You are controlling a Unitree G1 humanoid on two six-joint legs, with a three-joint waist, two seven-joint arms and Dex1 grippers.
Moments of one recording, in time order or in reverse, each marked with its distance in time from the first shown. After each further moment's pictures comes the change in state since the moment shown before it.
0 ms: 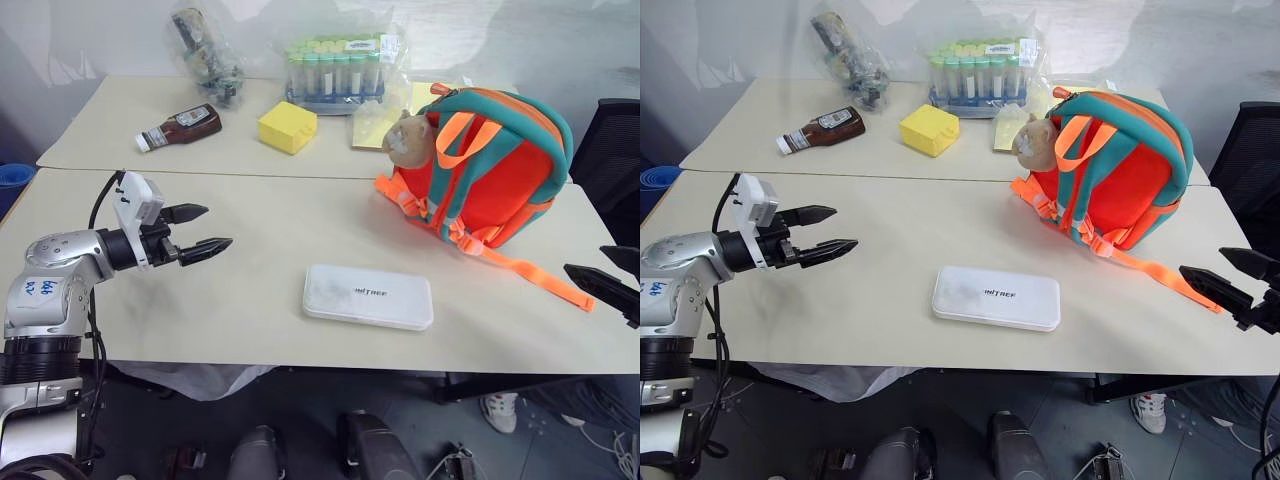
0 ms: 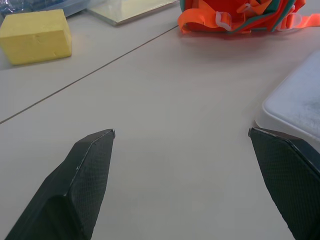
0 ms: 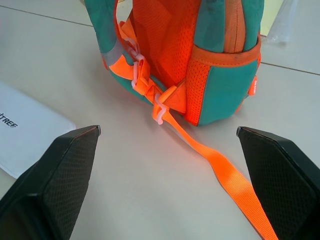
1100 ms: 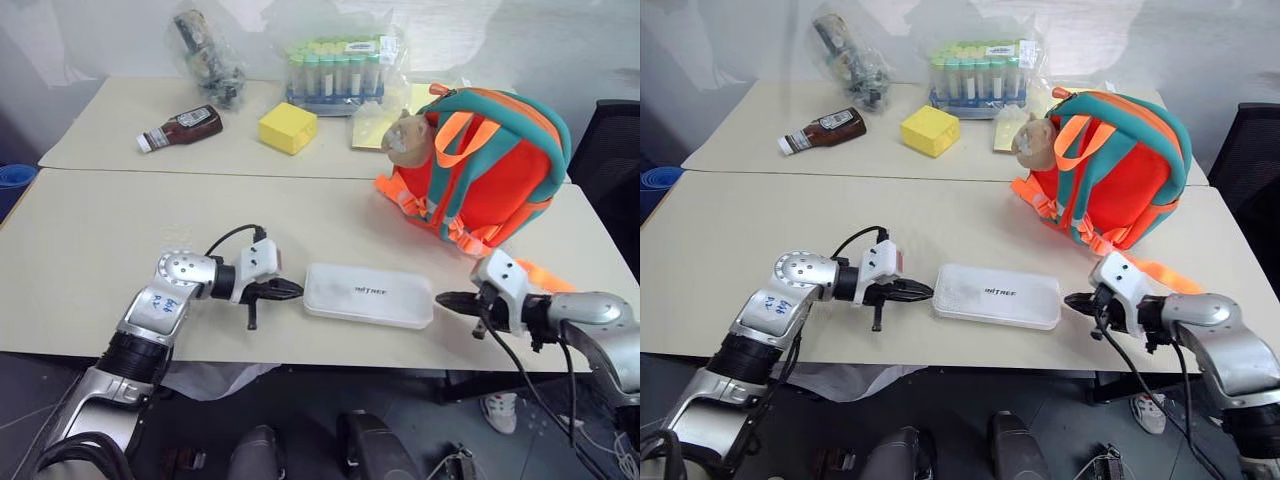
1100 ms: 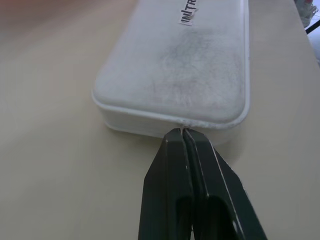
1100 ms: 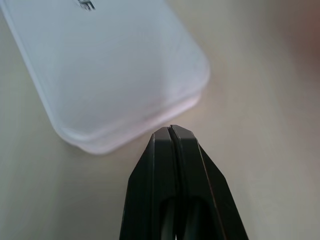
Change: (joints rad) left arm -0.047 -0.191 -0.428 -0.039 0.261 -0.174 -0.128; right arm -0.294 0.076 0.763 -0.030 -0.391 -0.163 0.015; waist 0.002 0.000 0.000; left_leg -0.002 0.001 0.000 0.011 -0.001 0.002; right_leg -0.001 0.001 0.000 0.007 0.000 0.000
